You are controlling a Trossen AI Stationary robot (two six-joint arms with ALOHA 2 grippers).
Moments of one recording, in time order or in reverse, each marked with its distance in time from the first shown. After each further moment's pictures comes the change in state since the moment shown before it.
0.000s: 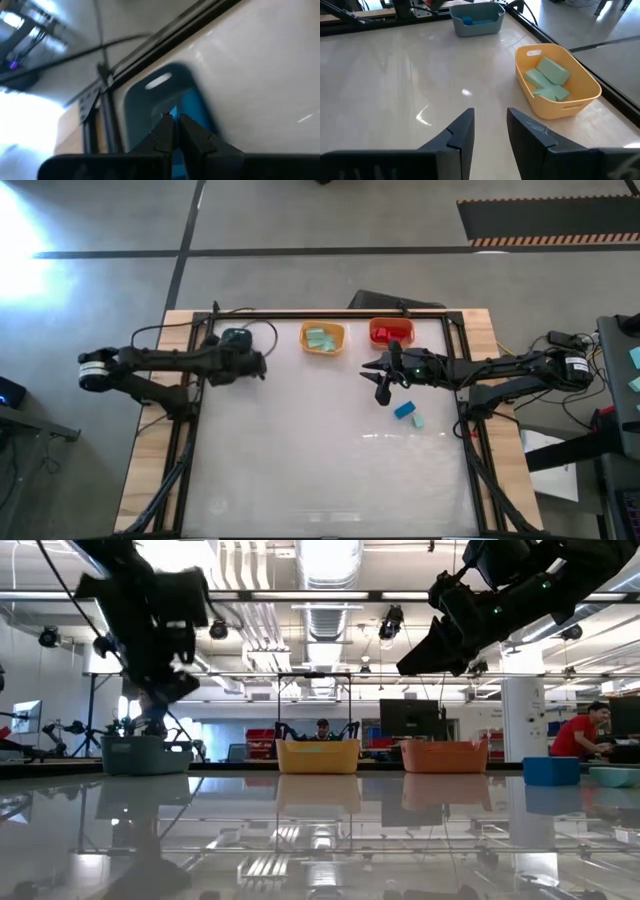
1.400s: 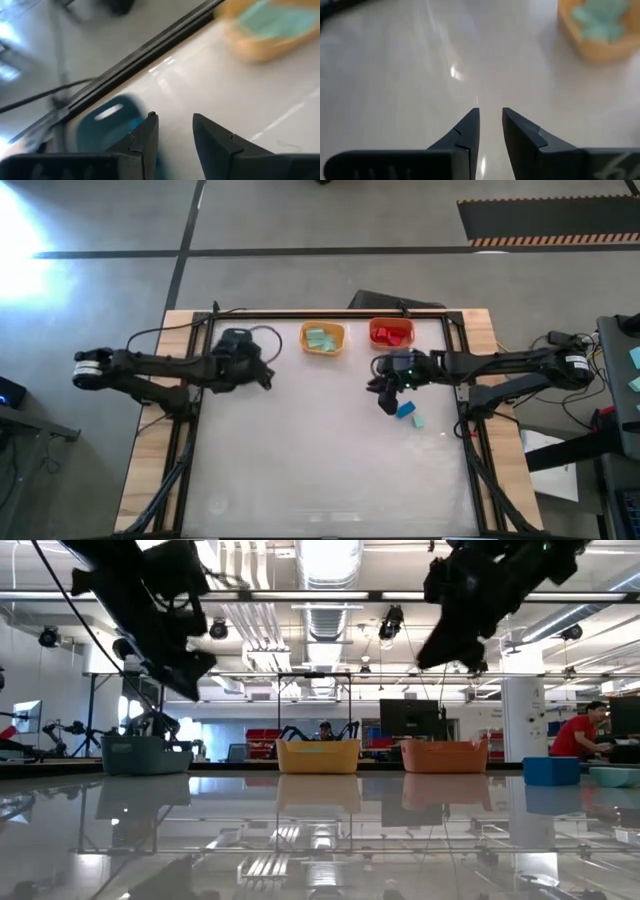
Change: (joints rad) left arm -0.083 -0.056 -0.038 0.256 0.049 0.122; right arm 0.056 -0.006 0.214 -0.486 -0.134 0.222
